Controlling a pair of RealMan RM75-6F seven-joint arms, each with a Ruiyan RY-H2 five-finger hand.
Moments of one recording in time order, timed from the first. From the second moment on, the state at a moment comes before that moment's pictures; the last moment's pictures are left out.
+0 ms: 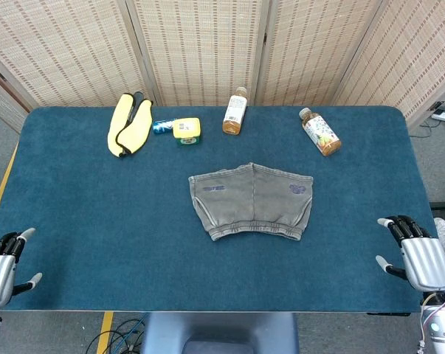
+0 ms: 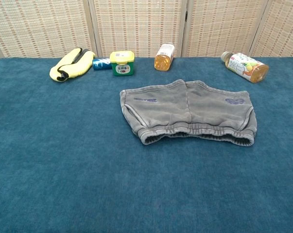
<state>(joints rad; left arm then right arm) -0.06 -1.14 -0.03 -1.63 1.46 1.51 0.16 0.08 -1.13 0.06 -1.61 -1.53 1.48 -0.09</state>
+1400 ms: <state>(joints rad) -0.02 -1.13 -0.01 -1.62 1.45 1.50 0.10 0.47 -1.46 0.09 -1.02 -1.60 1.11 0.02</state>
